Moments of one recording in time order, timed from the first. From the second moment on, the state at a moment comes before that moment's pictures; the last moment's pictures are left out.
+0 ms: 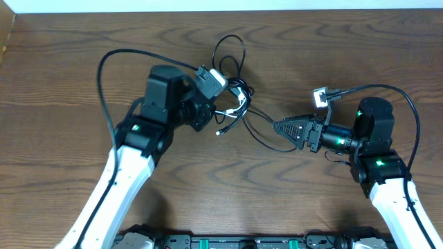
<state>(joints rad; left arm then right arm) -0.33 1.26 1.05 -0.47 0.34 0.41 0.11 1.09 0.64 -0.07 -1.01 0.55</state>
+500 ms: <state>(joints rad) -0.33 1.18 1.05 -0.46 0.59 0.43 0.11 1.09 0.64 -0.04 -1.01 0.55</state>
